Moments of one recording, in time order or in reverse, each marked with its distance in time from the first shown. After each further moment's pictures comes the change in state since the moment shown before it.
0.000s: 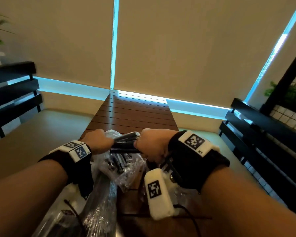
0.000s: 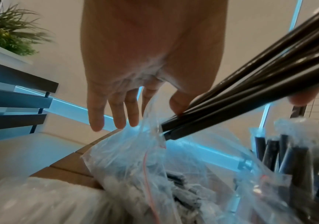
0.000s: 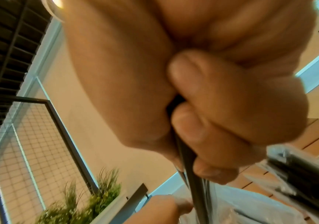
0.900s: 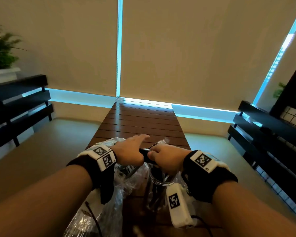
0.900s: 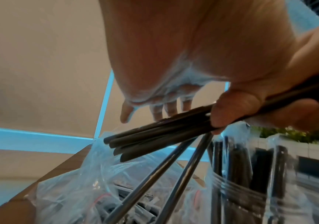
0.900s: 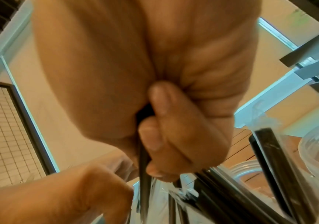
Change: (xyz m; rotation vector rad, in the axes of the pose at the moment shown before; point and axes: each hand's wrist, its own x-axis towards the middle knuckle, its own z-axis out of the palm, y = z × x) left_hand -0.035 0.068 -0.004 0.125 -0.347 0.437; right_hand 0.034 0.057 0.048 0.656 0.105 0.029
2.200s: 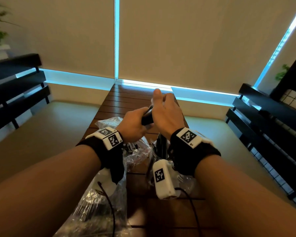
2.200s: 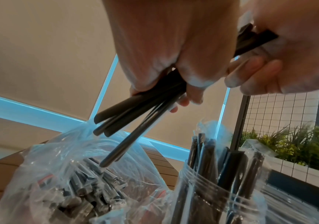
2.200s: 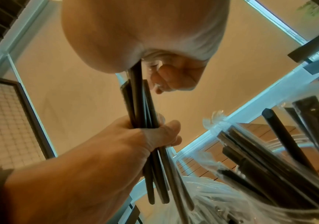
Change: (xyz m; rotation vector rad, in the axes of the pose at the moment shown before) left_hand 0.018 -0.012 0.021 -0.253 0.510 0.232; right_hand 0.012 -0.030 0.005 0.351 0.828 -0.107
